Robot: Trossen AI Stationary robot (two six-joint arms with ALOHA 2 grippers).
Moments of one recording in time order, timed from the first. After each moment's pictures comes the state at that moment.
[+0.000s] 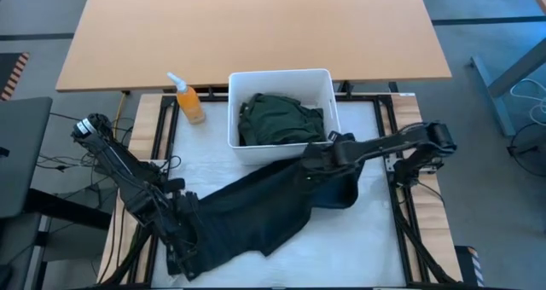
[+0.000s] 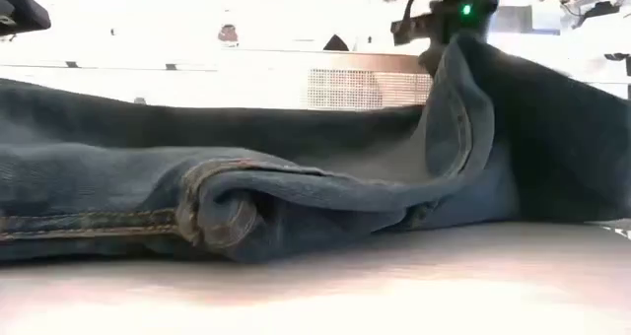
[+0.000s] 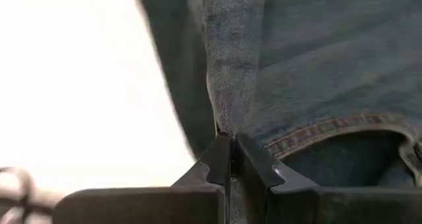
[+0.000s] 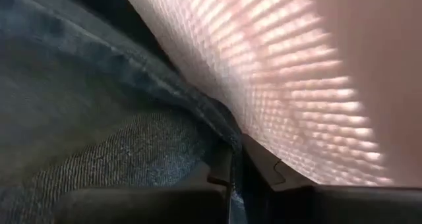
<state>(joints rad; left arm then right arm) -0.83 1.25 0.96 -1.13 -0.30 -1.04 0.12 1.62 1.28 -1.12 0.59 0.56</state>
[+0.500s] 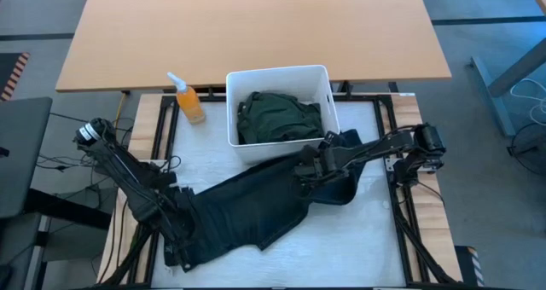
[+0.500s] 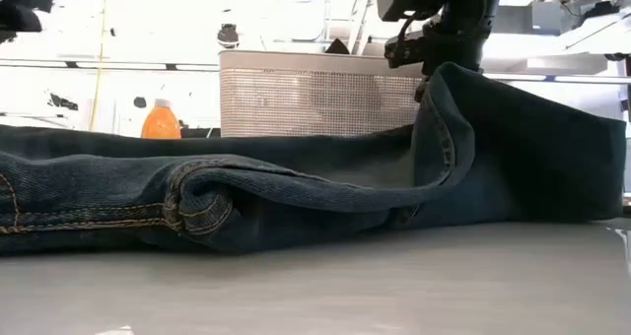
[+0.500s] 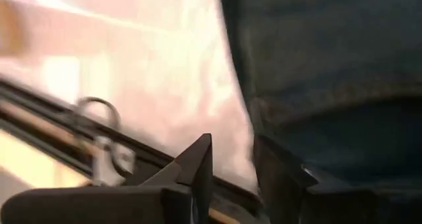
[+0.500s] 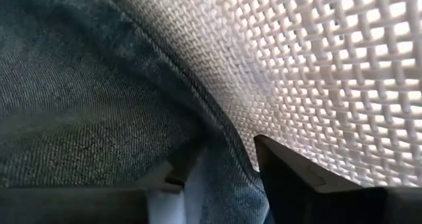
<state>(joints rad) -0.83 1.35 0.96 -1.35 -0.29 -1.12 0.12 1.72 1.28 -1.19 0.71 0.60</state>
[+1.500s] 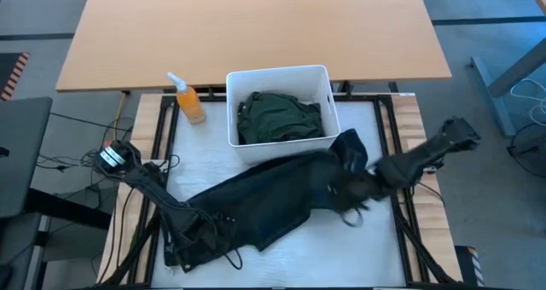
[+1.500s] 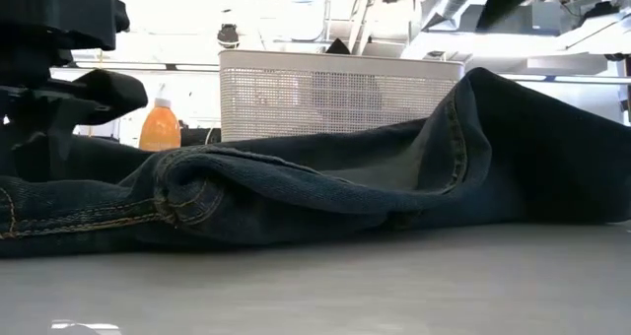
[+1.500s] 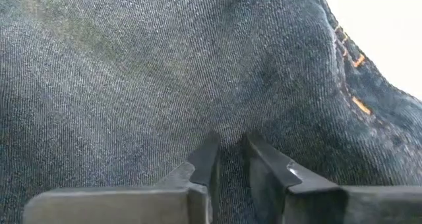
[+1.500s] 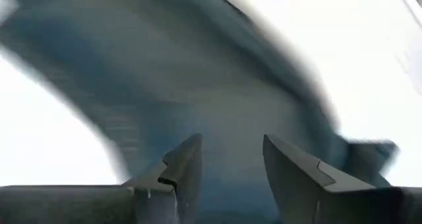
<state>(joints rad) -0.68 1.71 0.94 -0.59 -0.26 -0.41 0.51 1.35 1.27 -1.07 0.55 0.65</state>
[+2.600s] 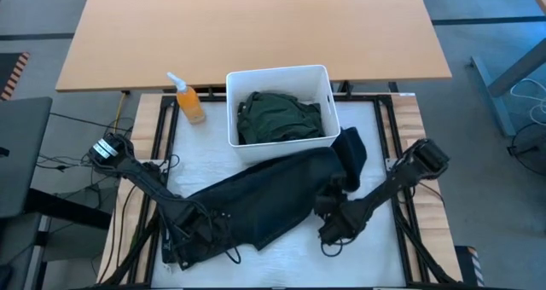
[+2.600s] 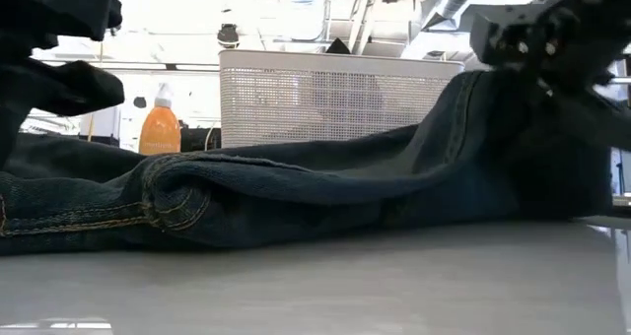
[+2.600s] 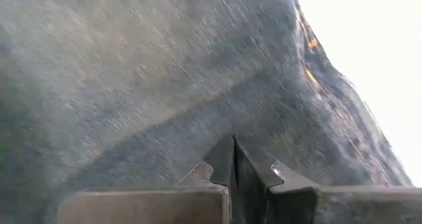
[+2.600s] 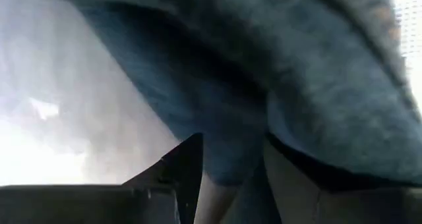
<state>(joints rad) -0.66 1.61 0.94 -0.60 -0.11 -0.50 0.59 1.77 1.12 -1.12 0.85 0.58</state>
